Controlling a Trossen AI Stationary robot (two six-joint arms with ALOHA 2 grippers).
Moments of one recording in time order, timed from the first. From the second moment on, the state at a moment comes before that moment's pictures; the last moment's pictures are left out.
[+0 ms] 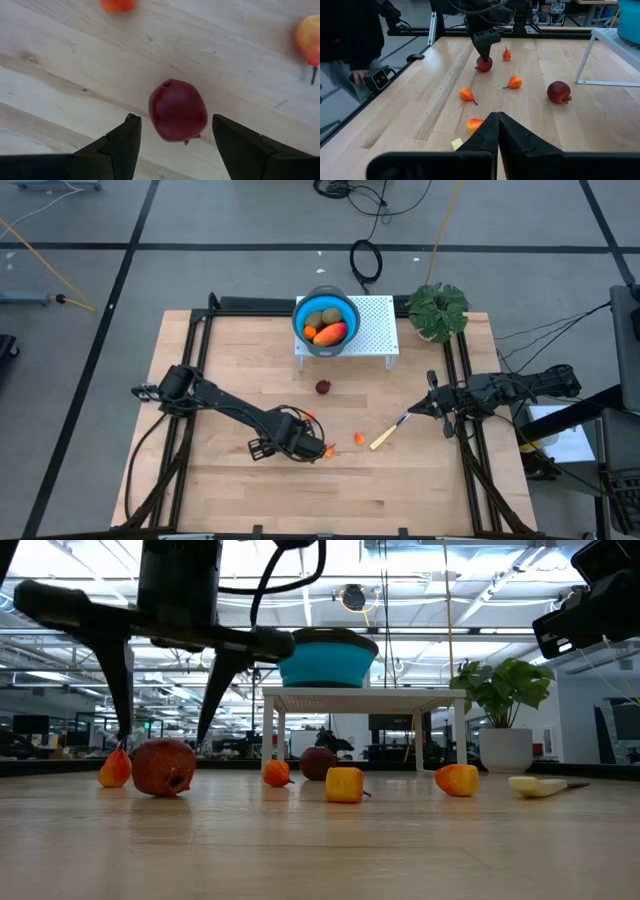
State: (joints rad) left arm -0.34 2.00 1.51 -1.19 -0.03 -2.32; right arm 0.22 0.12 0.23 -0.35 0.02 0.06
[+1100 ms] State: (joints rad) left arm -0.34 2.00 1.36 -0.97 -0.03 -2.36; right arm 0.22 0.12 0.23 -0.35 0.02 0.06
